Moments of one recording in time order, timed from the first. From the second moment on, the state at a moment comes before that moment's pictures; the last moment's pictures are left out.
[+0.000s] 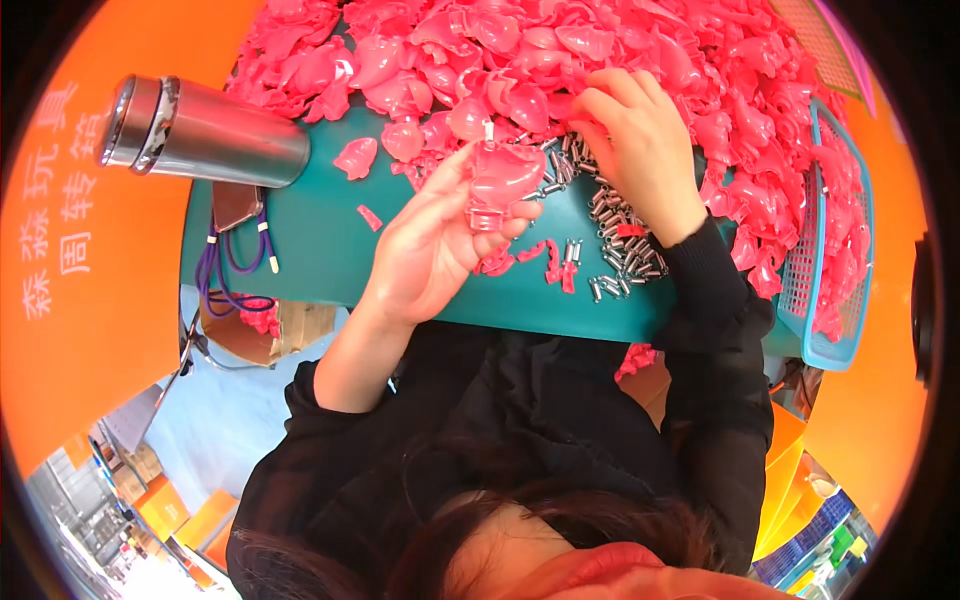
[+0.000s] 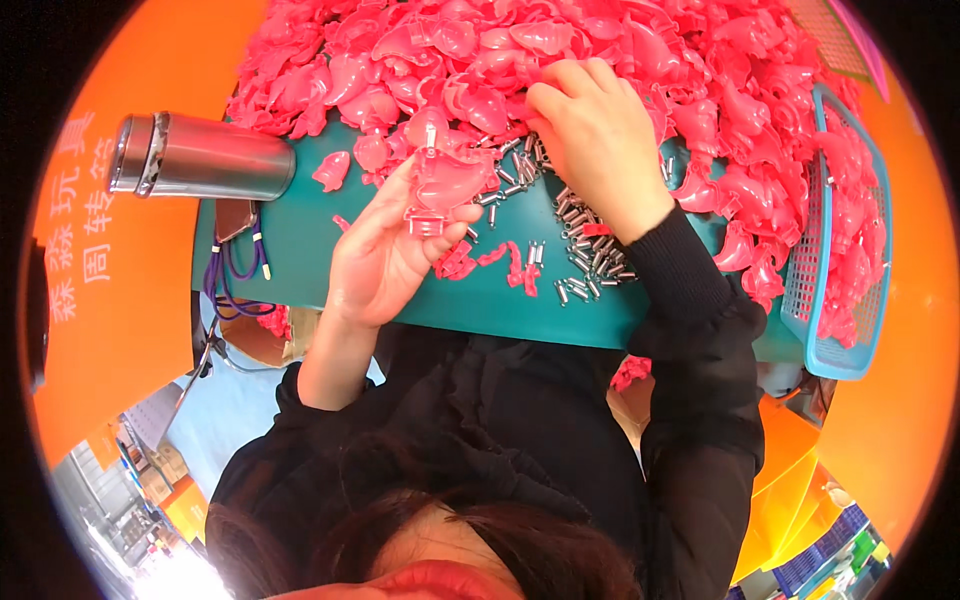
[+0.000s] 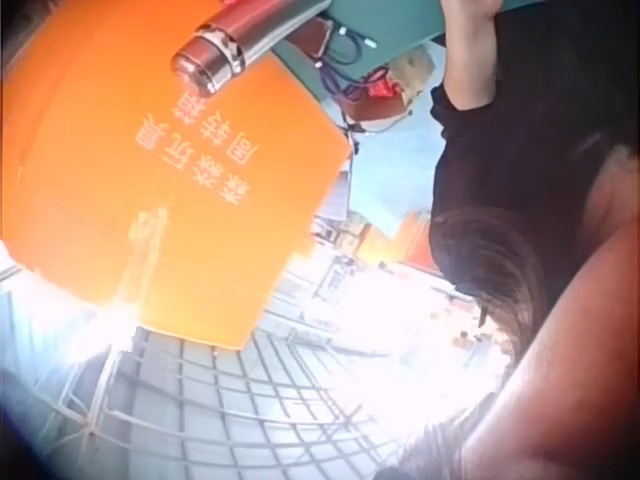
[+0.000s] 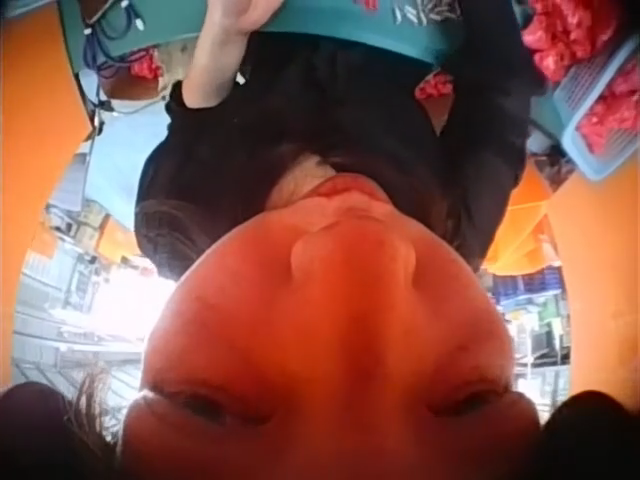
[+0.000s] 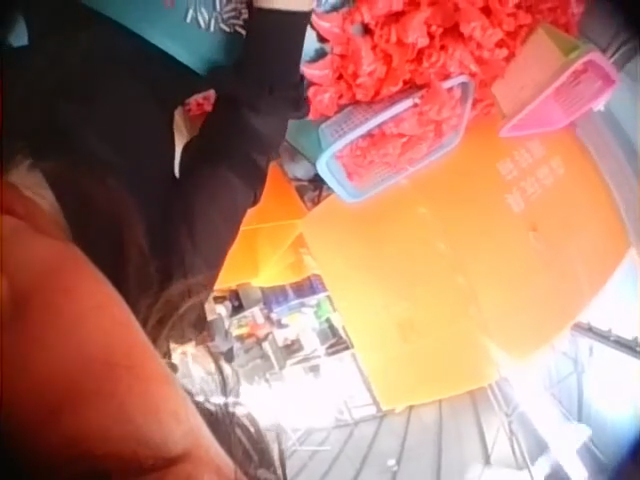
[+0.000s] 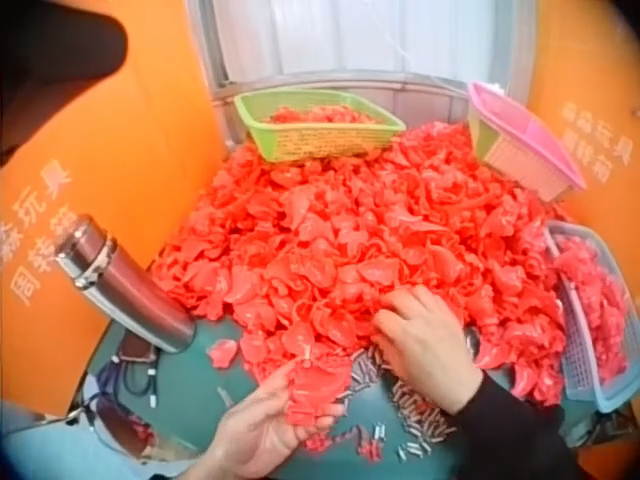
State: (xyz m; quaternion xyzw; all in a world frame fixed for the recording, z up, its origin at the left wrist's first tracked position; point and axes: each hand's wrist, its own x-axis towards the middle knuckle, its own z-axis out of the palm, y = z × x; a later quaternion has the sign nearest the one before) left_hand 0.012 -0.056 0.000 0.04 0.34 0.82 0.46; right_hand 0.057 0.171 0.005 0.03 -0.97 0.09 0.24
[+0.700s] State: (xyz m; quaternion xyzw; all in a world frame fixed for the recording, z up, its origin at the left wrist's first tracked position) left_hand 0.030 -0.030 0.018 0.12 0.55 0.72 0.41; right_hand 0.090 0.142 0.030 -0.07 -0.67 0.74 0.00
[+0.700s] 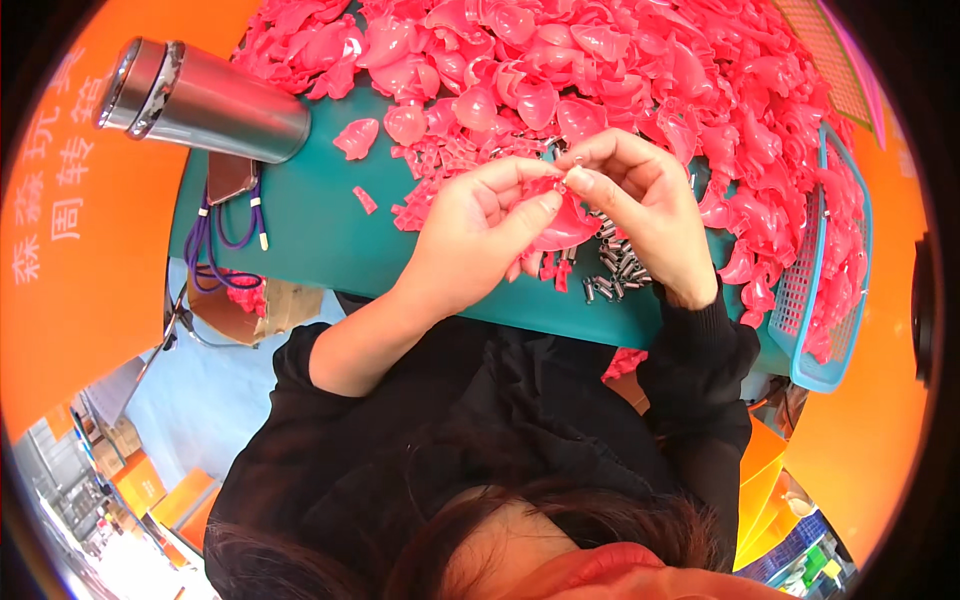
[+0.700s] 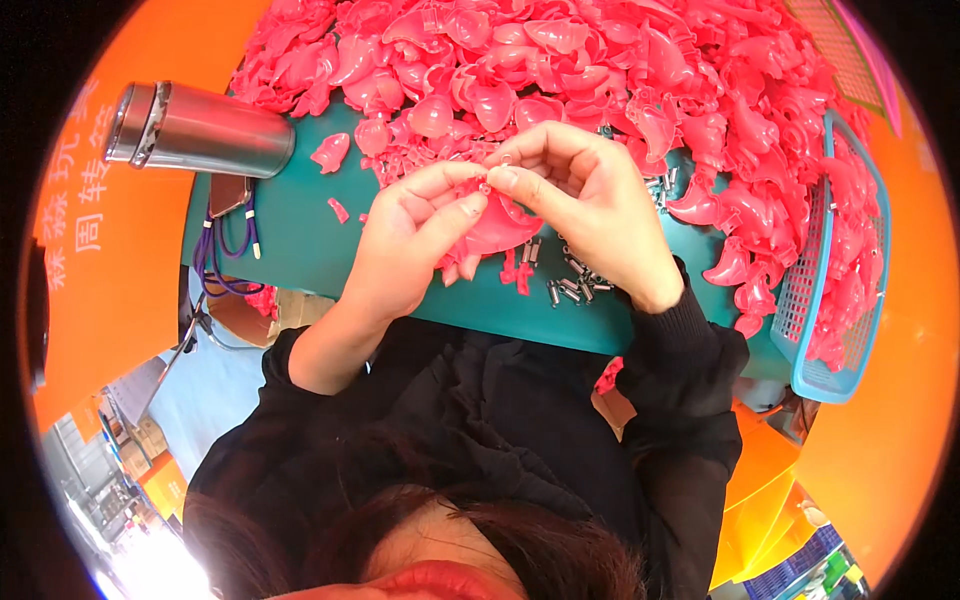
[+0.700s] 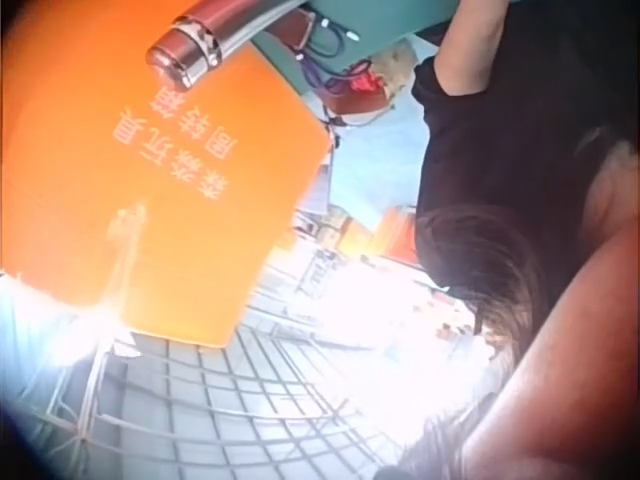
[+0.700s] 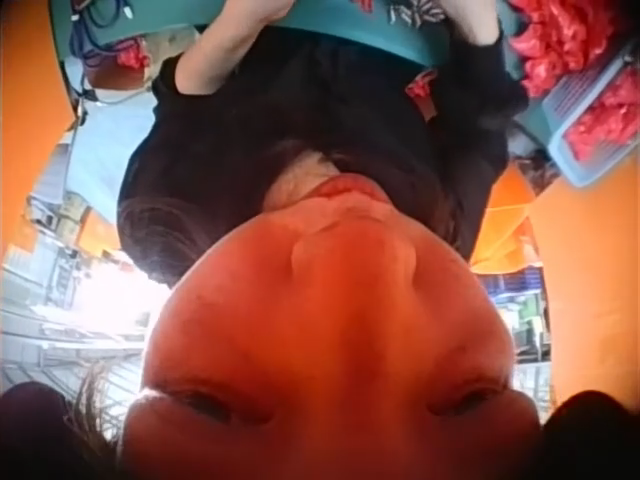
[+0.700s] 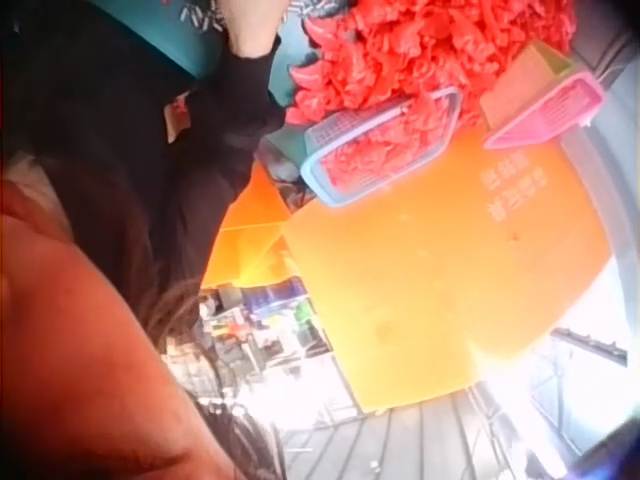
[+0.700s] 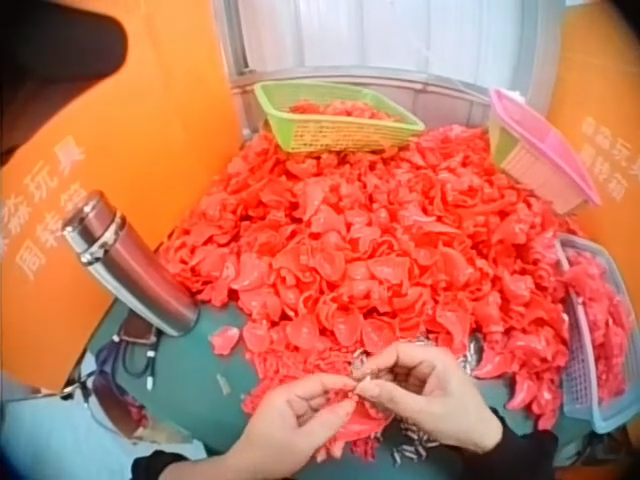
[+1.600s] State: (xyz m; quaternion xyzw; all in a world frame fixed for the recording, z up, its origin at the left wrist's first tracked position) left_hand 0.037 -0.035 0.013 0.30 0.66 0.63 0.30; right_hand 0.118 0.132 0.026 -0.03 -0.79 0.60 0.15
